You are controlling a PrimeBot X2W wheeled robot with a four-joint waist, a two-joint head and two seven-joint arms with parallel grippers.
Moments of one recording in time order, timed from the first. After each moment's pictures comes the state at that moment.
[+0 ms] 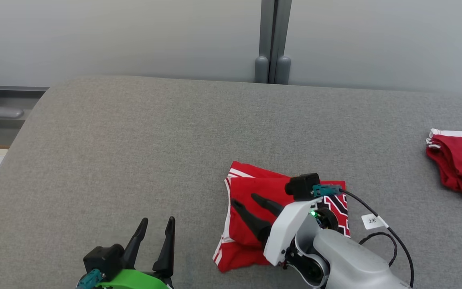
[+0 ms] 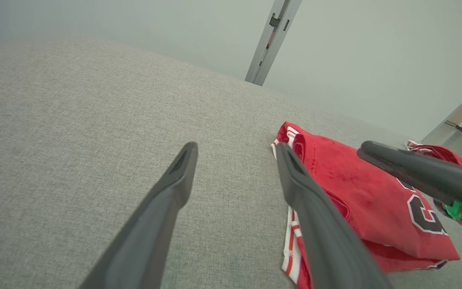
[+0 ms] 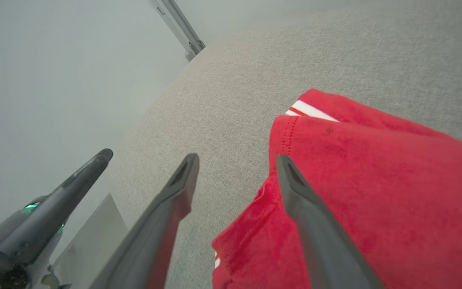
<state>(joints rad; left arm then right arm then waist) -0.02 0.14 -0.36 0.31 -0.56 -0.11 -0.26 -0.53 -0.05 0.81 0.66 0.95 0.13 -0.08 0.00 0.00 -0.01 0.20</state>
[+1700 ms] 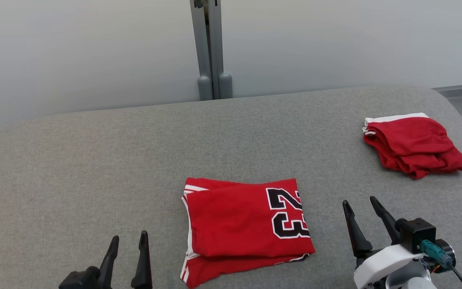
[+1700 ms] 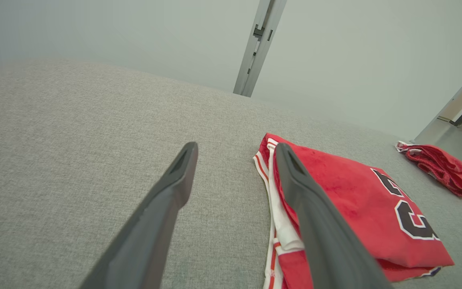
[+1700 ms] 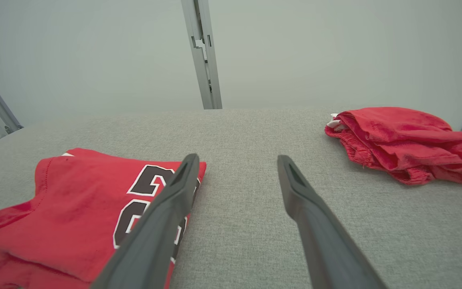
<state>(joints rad) 0.11 0.05 -0.14 0.24 -0.41 -0.12 -0.26 -0.06 -0.05 0.05 0.33 0.18 0.13 -0.26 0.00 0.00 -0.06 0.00</state>
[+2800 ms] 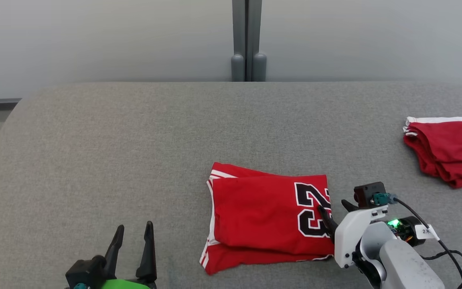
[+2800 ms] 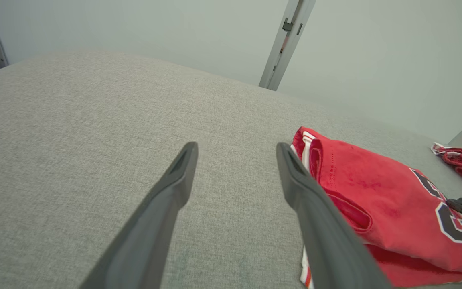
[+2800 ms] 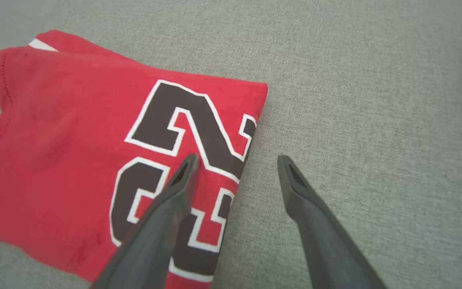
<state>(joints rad) 0.07 0.05 -0.15 0.26 -0.38 -0.12 -0.26 -0.32 -0.06 0.16 0.62 0.21 0.13 0.12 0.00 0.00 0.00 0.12</state>
